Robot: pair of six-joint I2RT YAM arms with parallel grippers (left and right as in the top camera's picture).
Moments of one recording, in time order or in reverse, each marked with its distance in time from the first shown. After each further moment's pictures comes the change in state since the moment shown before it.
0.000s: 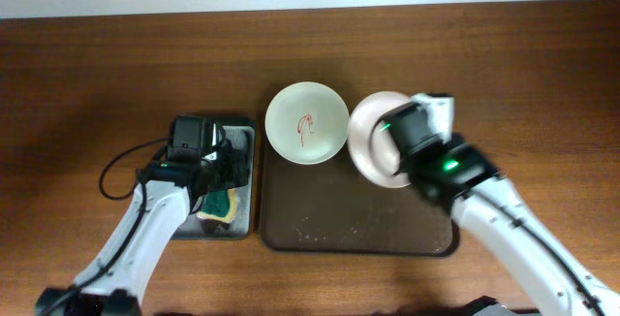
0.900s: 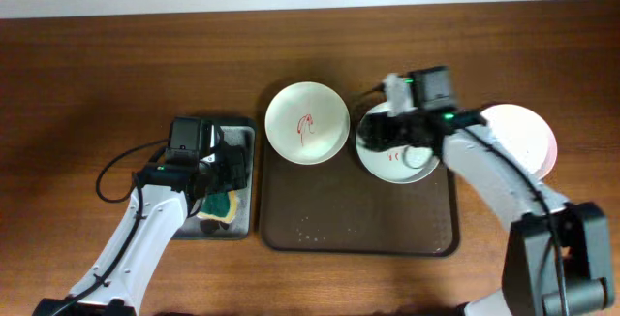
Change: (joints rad) left arm 0.000 -0.037 0.003 -0.045 0.001 0.000; right arm -0.173 0.343 0.037 0.388 -0.851 -0.332
